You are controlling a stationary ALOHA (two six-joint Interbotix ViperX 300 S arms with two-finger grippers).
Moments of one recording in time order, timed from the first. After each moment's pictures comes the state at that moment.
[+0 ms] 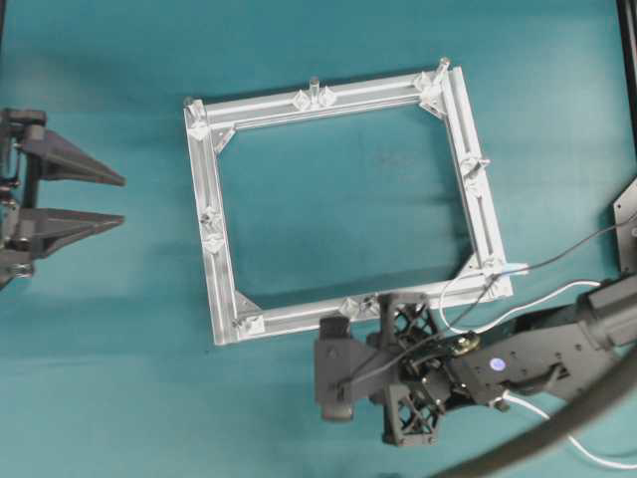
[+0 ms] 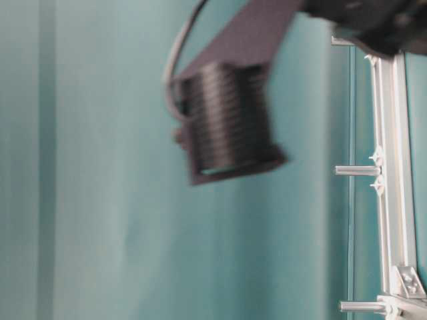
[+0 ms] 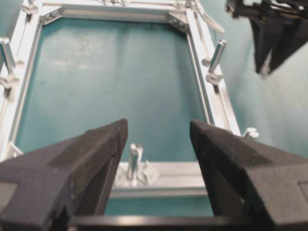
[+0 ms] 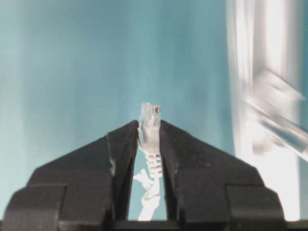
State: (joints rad) left arm 0.02 -1.01 1.27 -0.07 0.00 -0.10; right arm 0.42 0.20 0.35 -0.29 0.67 0.69
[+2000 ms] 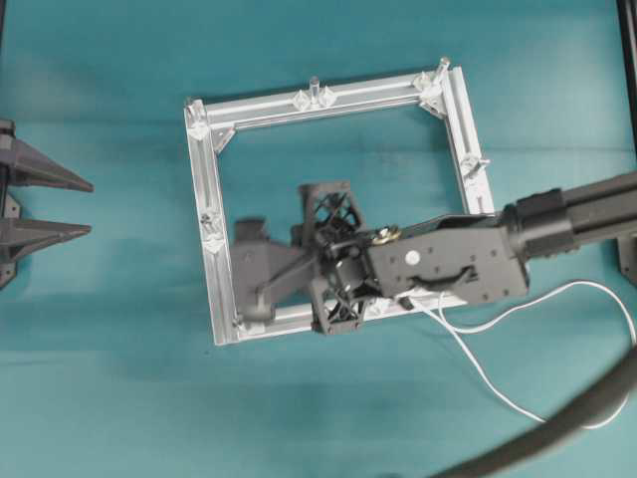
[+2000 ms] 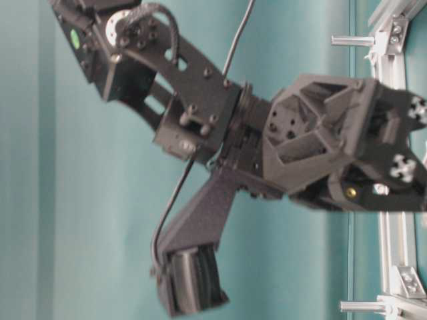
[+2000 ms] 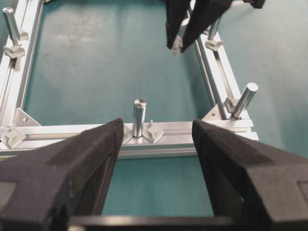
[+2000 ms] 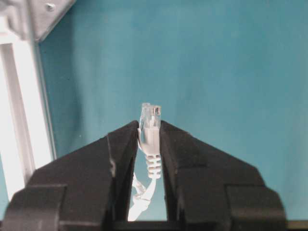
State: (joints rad) left arm 0.02 -1.21 1.36 -0.06 0.15 -0.03; right arm 0.16 0.30 0.14 -0.39 0.73 0.25
